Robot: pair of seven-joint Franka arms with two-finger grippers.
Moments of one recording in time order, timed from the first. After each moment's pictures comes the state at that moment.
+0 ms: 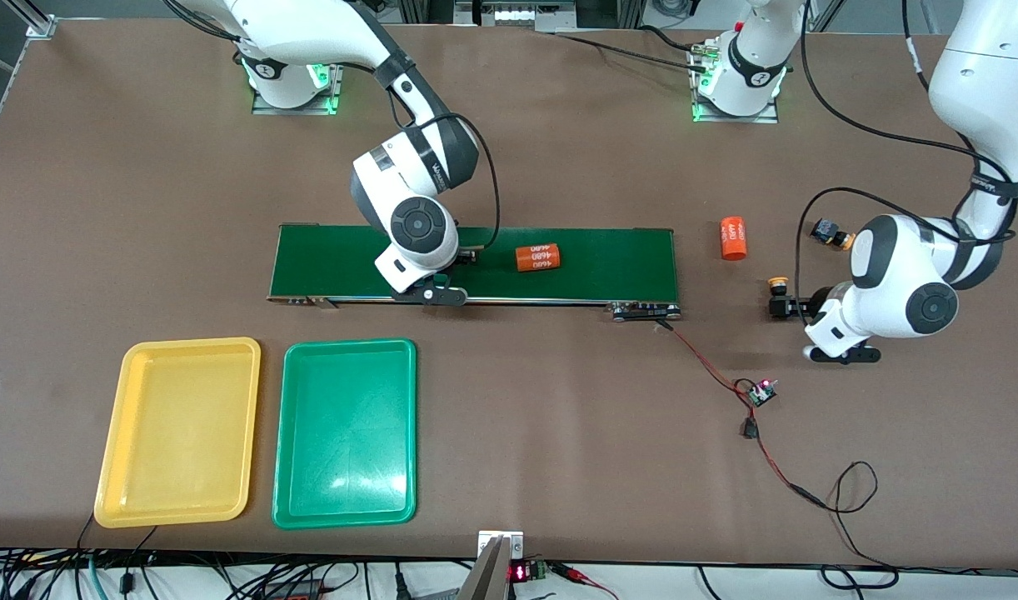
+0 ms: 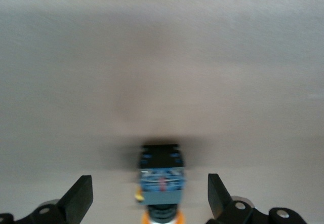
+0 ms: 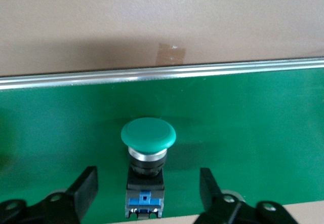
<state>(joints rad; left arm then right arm) 0.43 0.59 -0.37 -1.92 0.18 2.14 -0.09 0.68 0.61 -0.04 -1.61 0.13 1.95 0.65</state>
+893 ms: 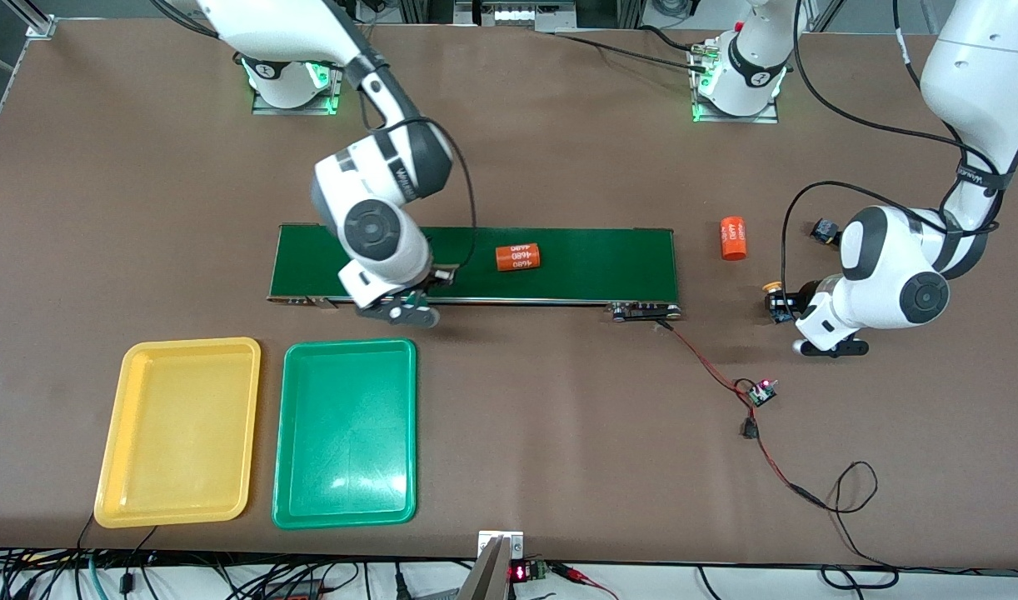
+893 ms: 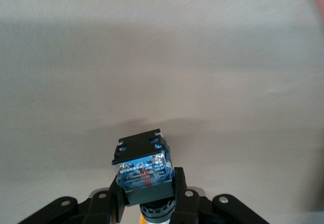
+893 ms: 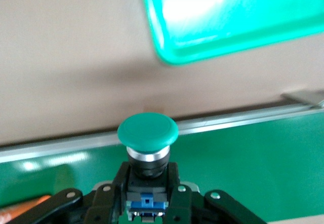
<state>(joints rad) 0.39 0.52 -0.38 -1.95 0.14 2.16 -0.09 0.60 0.58 -0.09 -1.52 0.13 1.97 0.65</state>
